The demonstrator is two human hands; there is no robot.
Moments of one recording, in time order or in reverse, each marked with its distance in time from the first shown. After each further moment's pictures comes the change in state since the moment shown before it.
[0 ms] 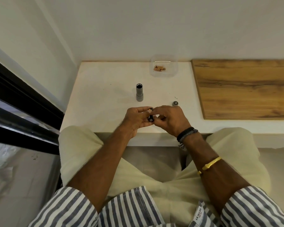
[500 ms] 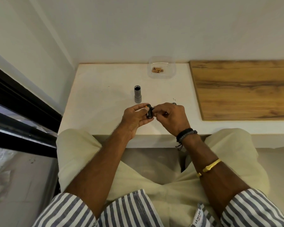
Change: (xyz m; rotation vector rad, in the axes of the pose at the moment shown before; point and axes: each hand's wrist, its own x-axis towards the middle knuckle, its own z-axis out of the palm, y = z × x) left_hand 0.005 0.002 0.001 -0.166 0.006 0.040; right_hand 0.002 0.004 0.001 0.119 0.153 0.165
